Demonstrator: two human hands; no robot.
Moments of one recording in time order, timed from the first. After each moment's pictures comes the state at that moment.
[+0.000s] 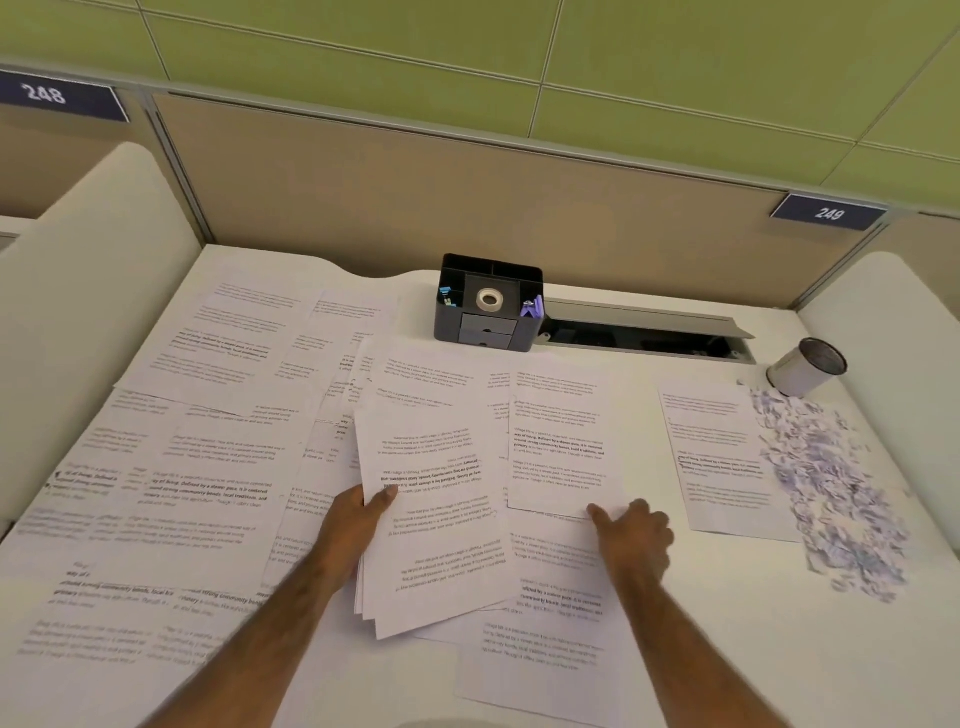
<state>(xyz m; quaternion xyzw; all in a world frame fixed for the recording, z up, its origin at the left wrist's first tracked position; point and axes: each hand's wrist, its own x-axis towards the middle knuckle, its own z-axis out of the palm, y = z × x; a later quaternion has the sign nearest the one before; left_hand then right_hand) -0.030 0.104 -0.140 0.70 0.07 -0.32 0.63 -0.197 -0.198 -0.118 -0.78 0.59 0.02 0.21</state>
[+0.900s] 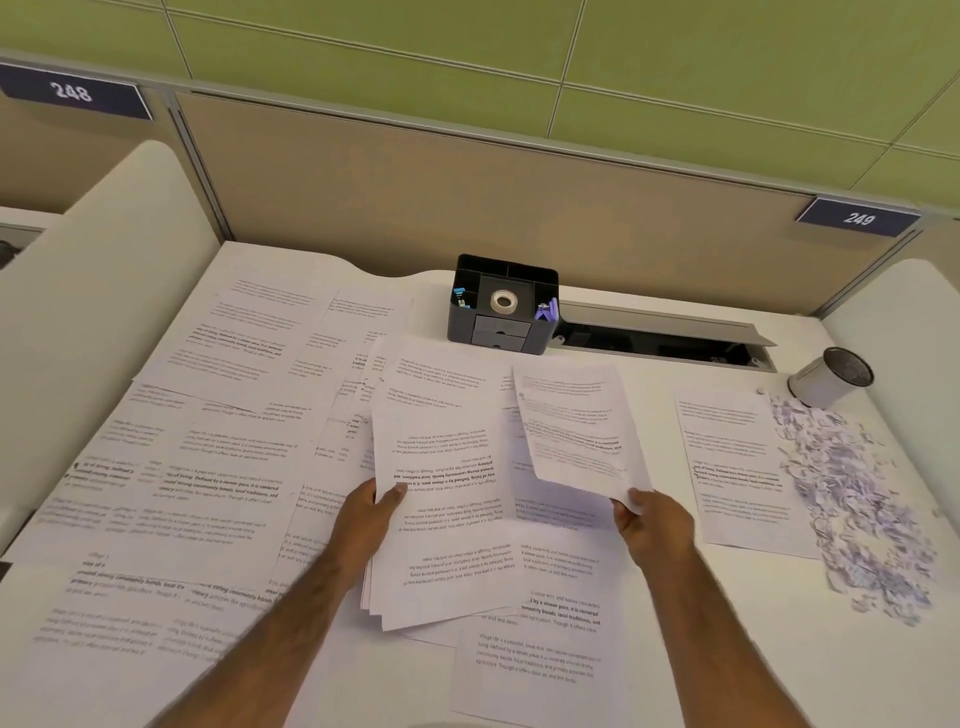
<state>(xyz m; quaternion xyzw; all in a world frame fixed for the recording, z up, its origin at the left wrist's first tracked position) -0.029 0.096 -0.132 0.75 0.06 -0.30 0.58 -0.171 -0.223 -0.084 -0.32 0.59 -0.21 0.71</state>
